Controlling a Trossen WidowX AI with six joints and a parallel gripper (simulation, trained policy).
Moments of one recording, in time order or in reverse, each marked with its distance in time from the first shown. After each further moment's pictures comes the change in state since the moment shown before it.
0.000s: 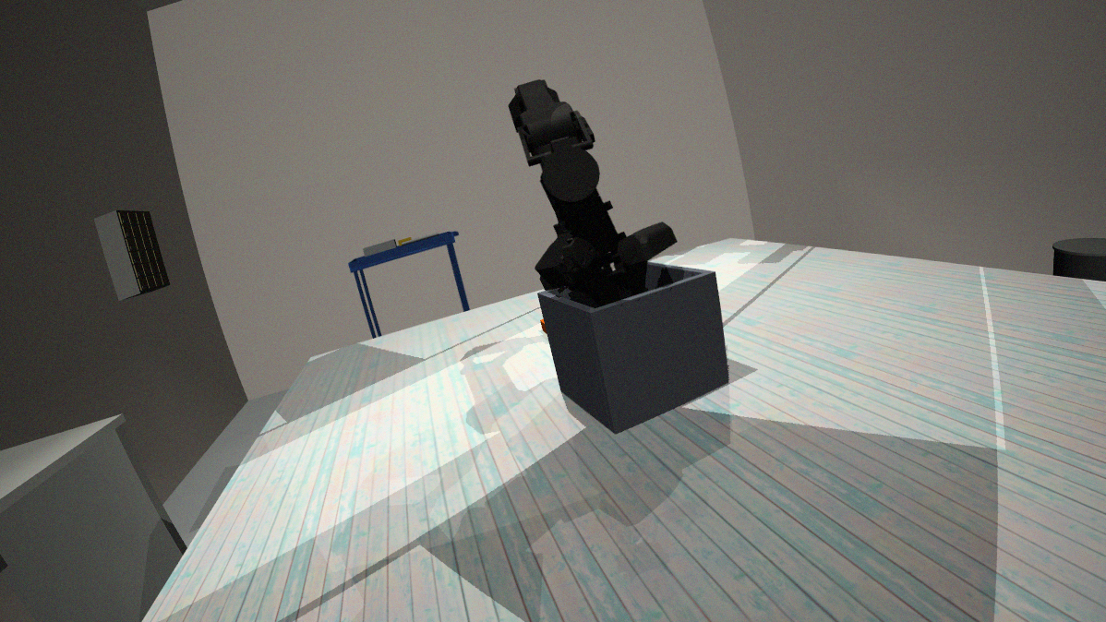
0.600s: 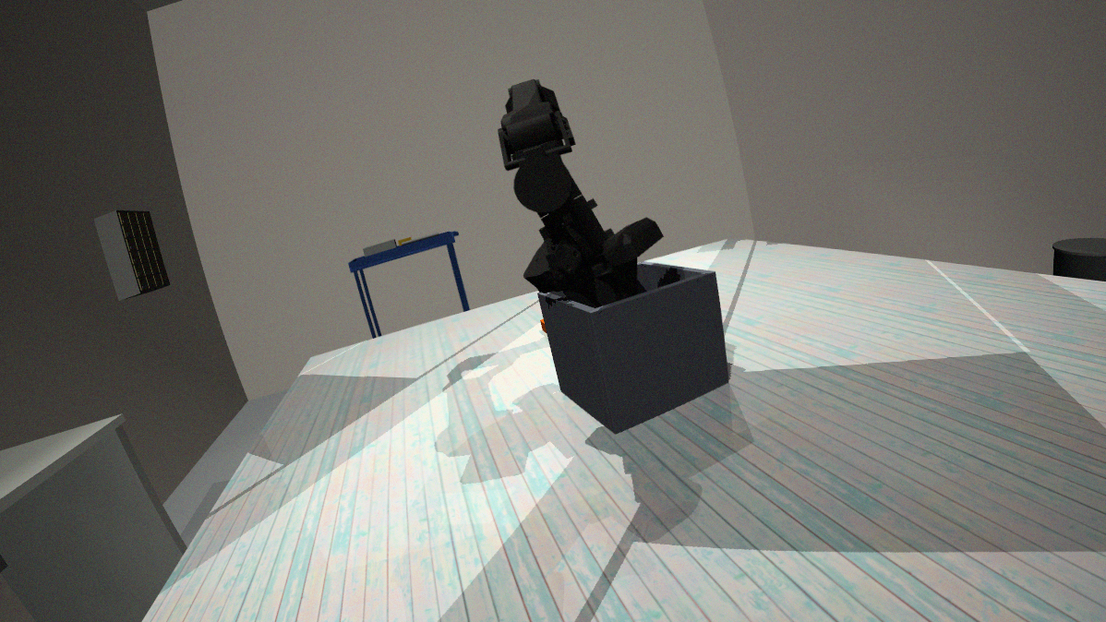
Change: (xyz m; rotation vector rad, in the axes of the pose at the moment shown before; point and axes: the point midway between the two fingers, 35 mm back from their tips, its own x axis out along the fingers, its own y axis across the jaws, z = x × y) arm -0.008 -0.002 0.006 0.053 0.099 0.039
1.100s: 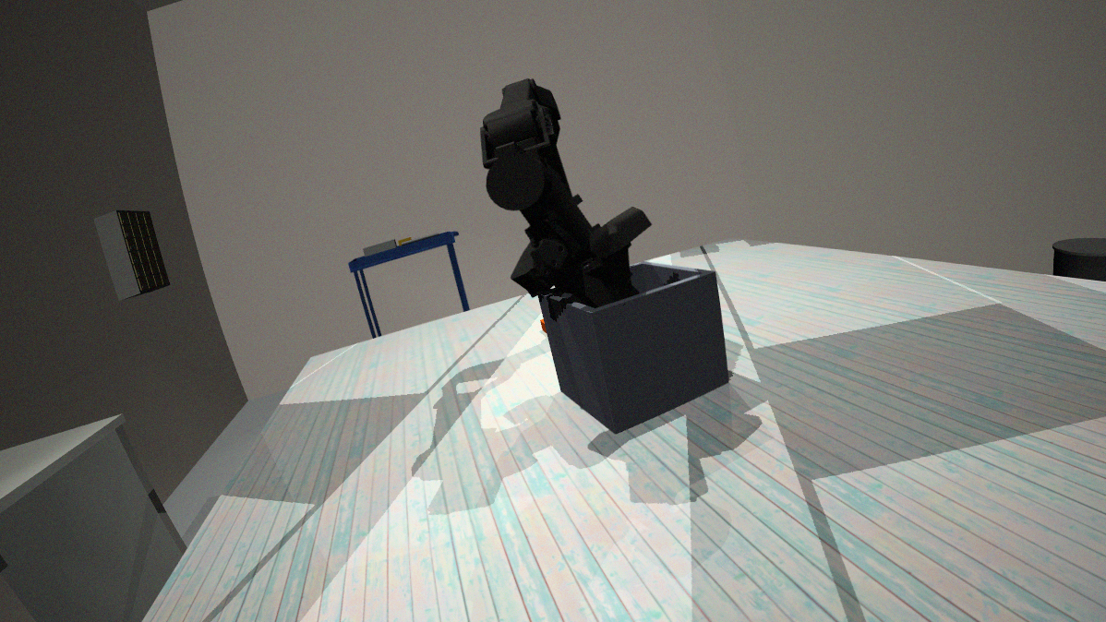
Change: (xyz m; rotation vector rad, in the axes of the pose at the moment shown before) arm -0.013 0.014 0.018 -0.015 0.018 0.090
